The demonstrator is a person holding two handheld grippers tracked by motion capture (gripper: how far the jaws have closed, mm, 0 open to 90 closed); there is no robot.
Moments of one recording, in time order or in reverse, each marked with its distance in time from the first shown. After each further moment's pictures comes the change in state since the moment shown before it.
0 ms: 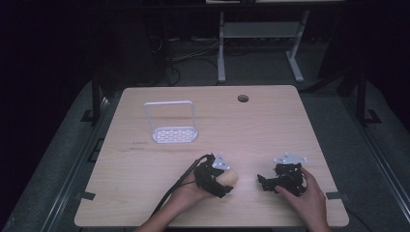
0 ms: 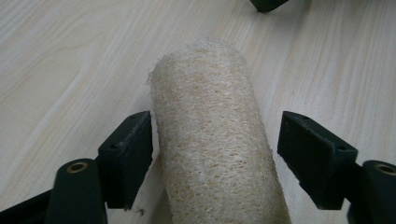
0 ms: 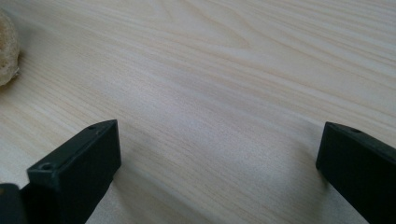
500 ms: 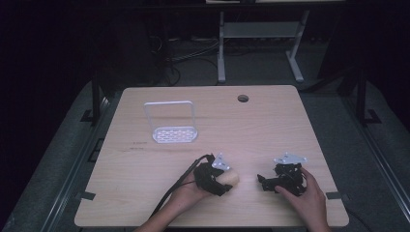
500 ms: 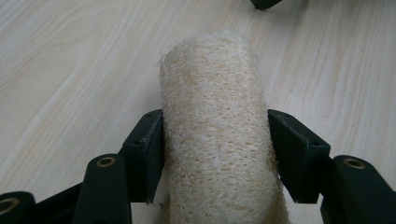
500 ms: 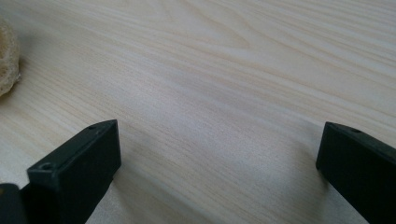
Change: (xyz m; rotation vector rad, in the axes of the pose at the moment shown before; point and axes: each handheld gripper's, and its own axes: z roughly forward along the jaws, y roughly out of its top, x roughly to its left) left arm 0.001 -0.001 0.001 0.003 -0.015 -0.005; right arm 0.000 0.000 0.000 0.000 0.000 0.000
